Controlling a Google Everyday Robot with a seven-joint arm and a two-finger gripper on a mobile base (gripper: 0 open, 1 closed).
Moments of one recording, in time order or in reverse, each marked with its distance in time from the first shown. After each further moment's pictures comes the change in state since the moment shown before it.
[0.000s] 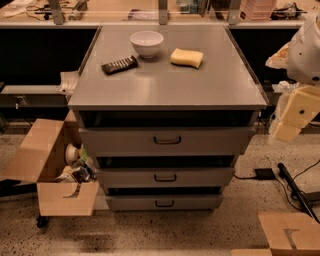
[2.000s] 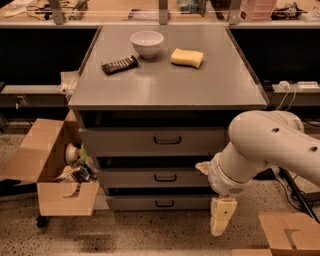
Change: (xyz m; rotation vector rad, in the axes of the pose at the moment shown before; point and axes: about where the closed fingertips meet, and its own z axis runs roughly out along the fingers) arm -0.009 0.125 0.271 -0.283 -0.096 -0.273
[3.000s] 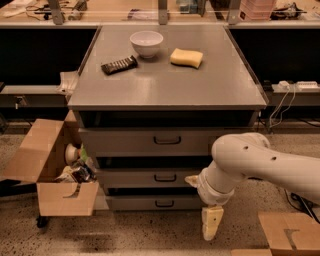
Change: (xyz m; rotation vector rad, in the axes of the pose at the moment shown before) arm 0.014 -0.011 0.089 -0.057 -0.014 -0.101
